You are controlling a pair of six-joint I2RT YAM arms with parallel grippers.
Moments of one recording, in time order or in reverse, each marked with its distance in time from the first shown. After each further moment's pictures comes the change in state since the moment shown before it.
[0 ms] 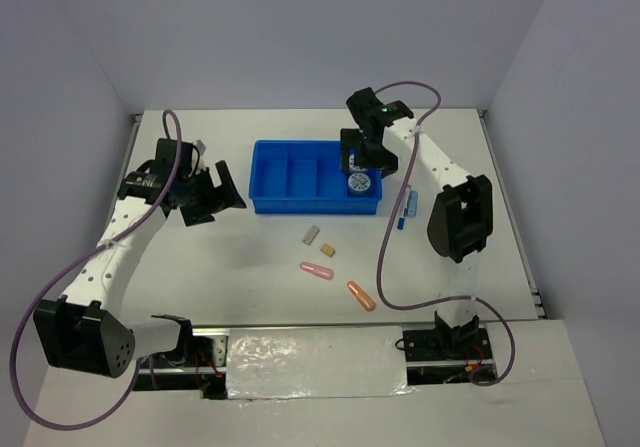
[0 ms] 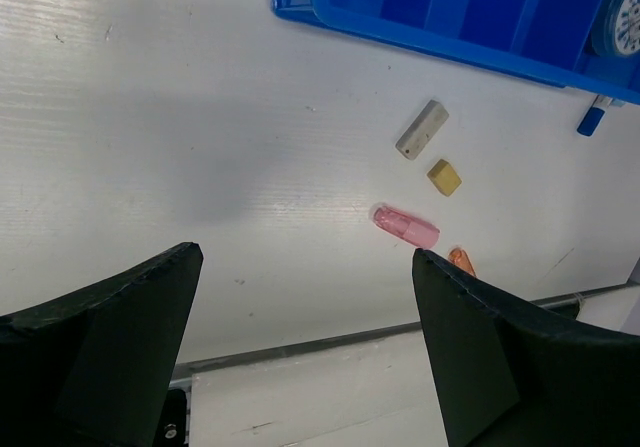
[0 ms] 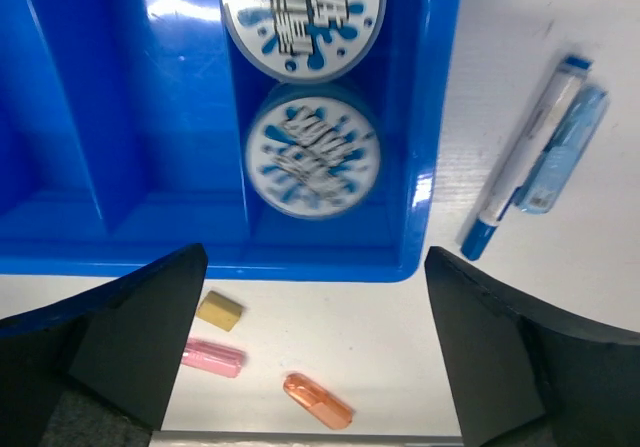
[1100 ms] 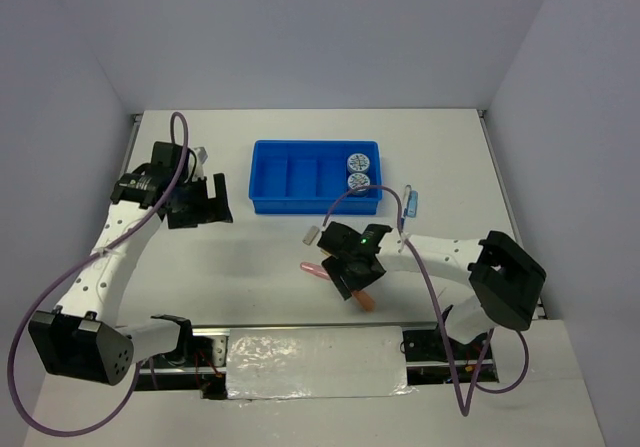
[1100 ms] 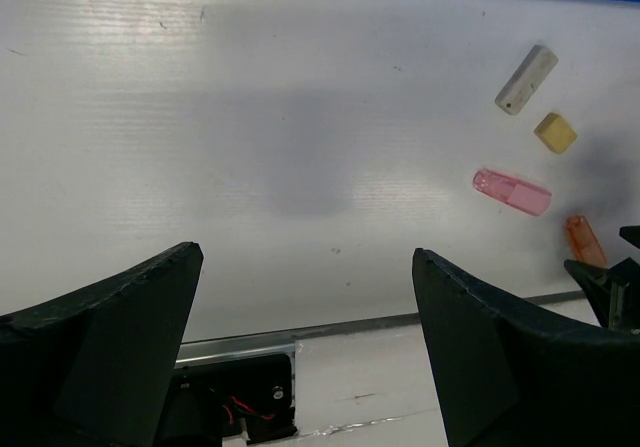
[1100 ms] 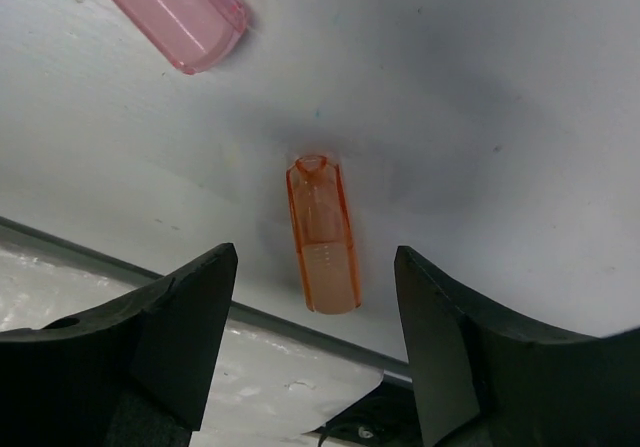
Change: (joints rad) left arm 0.000 -0.036 0.028 -0.134 -0.101 0.238; right arm 0.558 -0.517 -0.995 0.338 -0.035 -0.018
